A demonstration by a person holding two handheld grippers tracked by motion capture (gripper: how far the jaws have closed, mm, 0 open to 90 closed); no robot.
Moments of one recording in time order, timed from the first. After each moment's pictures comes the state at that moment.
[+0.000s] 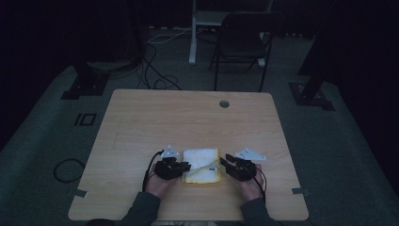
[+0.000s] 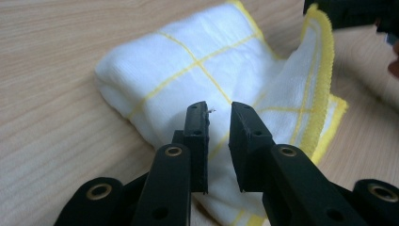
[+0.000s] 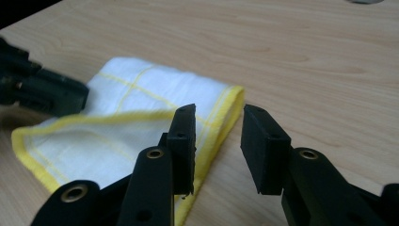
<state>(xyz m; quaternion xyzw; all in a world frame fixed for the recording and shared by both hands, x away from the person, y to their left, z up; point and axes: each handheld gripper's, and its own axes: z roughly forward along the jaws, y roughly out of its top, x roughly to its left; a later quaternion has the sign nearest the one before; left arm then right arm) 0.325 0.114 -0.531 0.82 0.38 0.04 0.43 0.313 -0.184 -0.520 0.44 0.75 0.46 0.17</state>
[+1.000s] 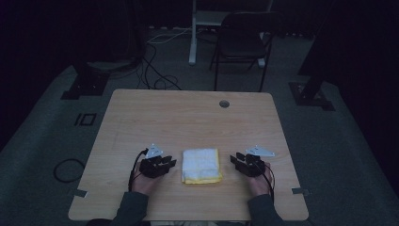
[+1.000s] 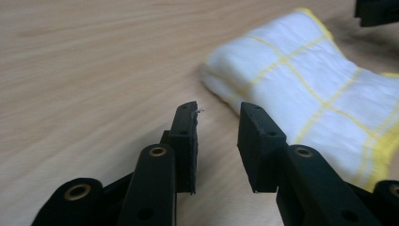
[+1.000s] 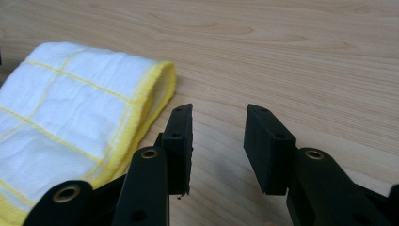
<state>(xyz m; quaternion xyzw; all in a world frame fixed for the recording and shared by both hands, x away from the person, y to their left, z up) 0.330 0.163 -0.530 0.80 0.41 0.12 0.43 0.332 -0.220 -0.536 0.48 0.74 0.43 0.17</state>
